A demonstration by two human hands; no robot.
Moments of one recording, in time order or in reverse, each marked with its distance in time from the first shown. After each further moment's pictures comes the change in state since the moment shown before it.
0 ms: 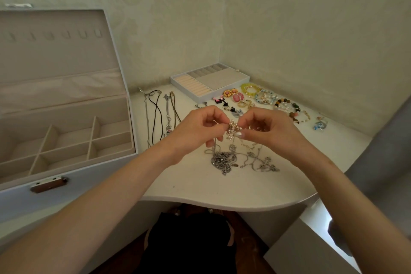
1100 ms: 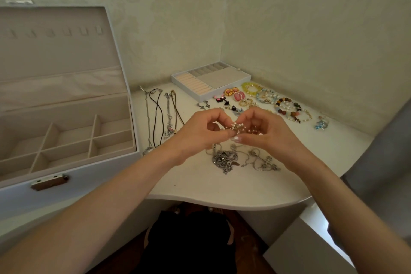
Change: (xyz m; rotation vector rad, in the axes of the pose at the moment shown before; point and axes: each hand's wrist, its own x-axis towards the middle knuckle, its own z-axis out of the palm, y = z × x) left_hand -0.002 0.000 0.005 0.074 -0.020 -0.041; right_hand -0.004 0.002 0.011 0.147 -0.008 0.068
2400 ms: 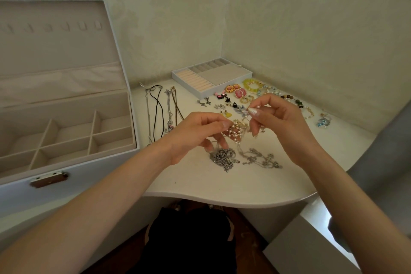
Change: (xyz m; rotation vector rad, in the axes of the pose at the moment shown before) left_hand -0.002 -0.009 -0.008 -0.167 -0.109 -0.064; right_hand 0.000 -0.007 -0.008 0.158 0.101 -0.105
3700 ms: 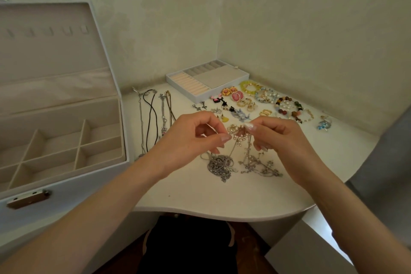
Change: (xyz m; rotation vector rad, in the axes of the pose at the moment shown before) left_hand -0.009 0.009 0.003 0.191 0.144 0.153; right_hand -0.014 -0.003 0.006 -0.063 0.031 0.100
